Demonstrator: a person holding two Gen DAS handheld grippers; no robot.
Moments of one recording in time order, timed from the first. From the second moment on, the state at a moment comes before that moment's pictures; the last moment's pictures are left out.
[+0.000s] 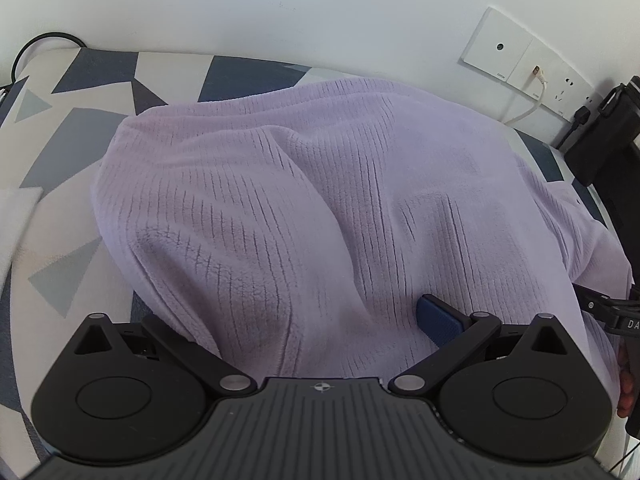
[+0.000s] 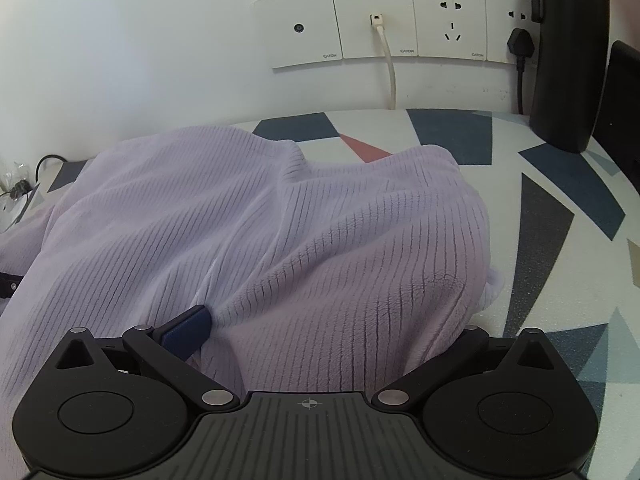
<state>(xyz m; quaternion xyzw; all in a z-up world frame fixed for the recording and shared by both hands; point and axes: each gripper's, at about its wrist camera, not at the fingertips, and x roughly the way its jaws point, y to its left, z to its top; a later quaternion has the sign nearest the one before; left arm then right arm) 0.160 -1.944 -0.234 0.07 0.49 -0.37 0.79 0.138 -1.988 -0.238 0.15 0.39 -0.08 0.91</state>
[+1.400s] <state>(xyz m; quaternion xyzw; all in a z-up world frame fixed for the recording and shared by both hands) -0.068 -1.672 -0.075 0.00 0.32 -0.16 0.93 0.011 -1.821 -0.063 0.13 0.24 0.18 0.94</state>
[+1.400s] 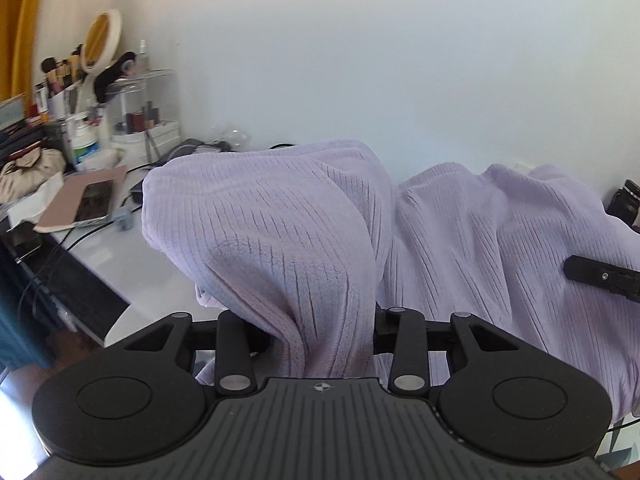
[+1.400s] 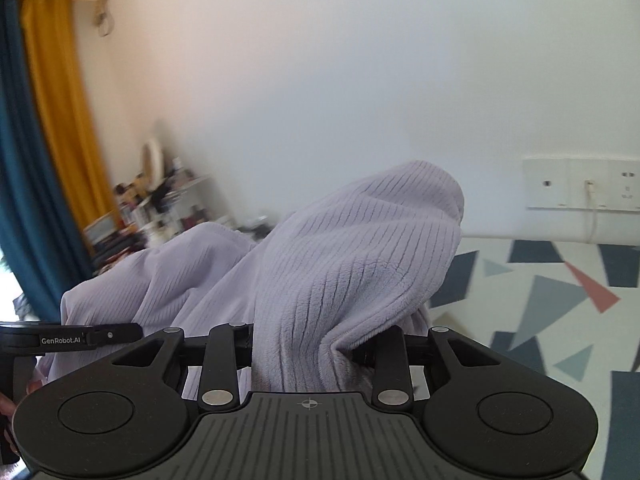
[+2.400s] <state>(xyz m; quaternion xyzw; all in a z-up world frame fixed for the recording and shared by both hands) -0.220 -1.211 -0.059 -0.11 0.32 0.16 0.93 -0.041 -1.363 -0.032 0.05 0.30 0.48 0.82</state>
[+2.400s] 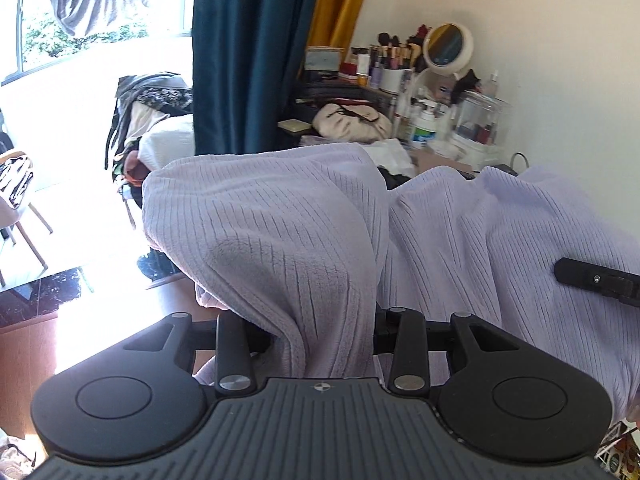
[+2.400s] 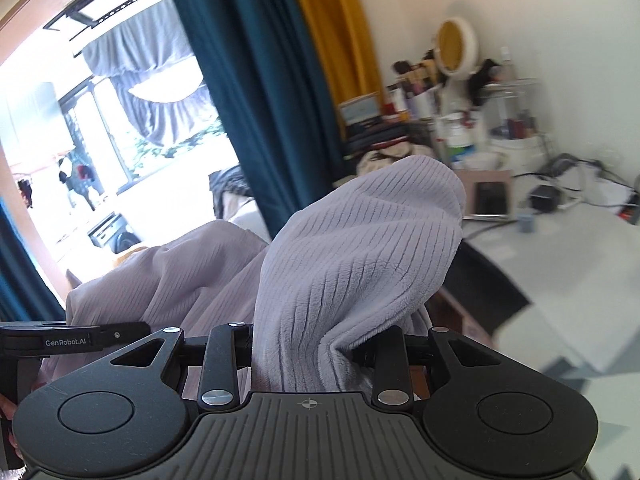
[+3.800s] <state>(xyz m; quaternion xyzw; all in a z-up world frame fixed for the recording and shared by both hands) -0.115 -0.705 -0.103 -0.24 0.31 0.37 0.84 0.180 -0.716 -0.110 -0.02 0.37 0.65 0.67</state>
